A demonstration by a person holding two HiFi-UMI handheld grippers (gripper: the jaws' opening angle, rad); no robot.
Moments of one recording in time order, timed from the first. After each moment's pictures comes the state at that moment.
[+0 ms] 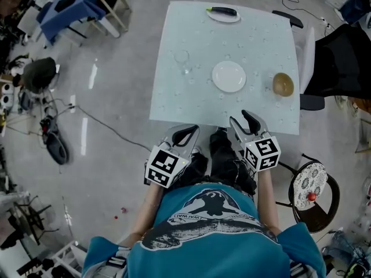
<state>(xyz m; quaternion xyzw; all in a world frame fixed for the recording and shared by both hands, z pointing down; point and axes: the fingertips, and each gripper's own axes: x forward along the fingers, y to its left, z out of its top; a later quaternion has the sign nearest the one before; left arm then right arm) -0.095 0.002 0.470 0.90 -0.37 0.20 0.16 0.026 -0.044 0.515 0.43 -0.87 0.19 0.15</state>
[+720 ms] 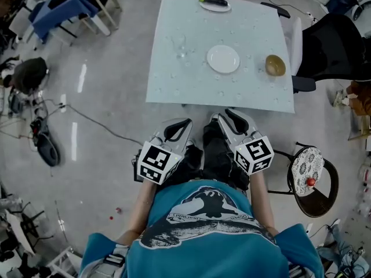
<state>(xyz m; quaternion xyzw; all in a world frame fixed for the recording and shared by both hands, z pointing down) -0.119 0.071 0.470 0.91 -0.36 0.17 0.14 -0.028 0.046 0.484 0.41 -0.89 0.15 0.12</state>
